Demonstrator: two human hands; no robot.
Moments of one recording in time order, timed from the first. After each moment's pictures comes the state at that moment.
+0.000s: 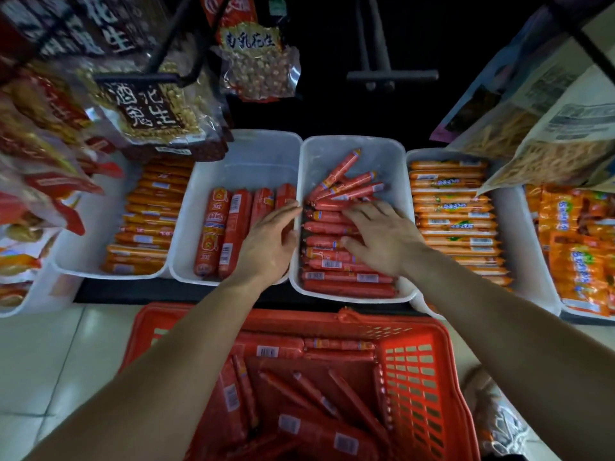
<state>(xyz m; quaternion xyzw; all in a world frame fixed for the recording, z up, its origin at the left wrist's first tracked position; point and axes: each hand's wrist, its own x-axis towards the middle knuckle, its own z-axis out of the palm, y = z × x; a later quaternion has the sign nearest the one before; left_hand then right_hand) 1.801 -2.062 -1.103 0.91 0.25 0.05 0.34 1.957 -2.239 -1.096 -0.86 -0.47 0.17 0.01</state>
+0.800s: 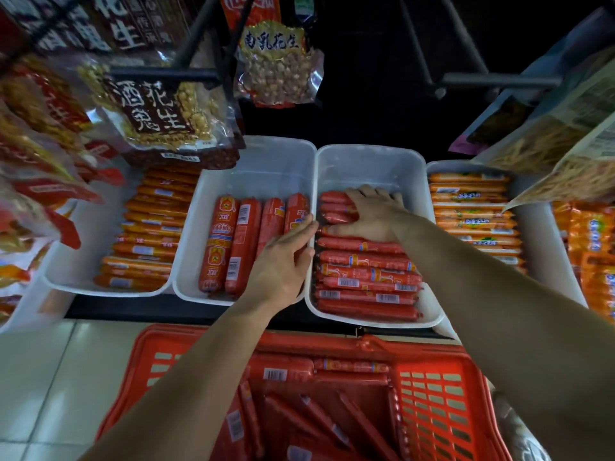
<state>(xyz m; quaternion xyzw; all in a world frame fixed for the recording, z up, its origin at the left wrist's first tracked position) 1.796 -2.057 -1.116 0.88 0.24 0.04 0.42 2.008 -2.161 -1.118 -0.88 -0.41 0.25 0.00</state>
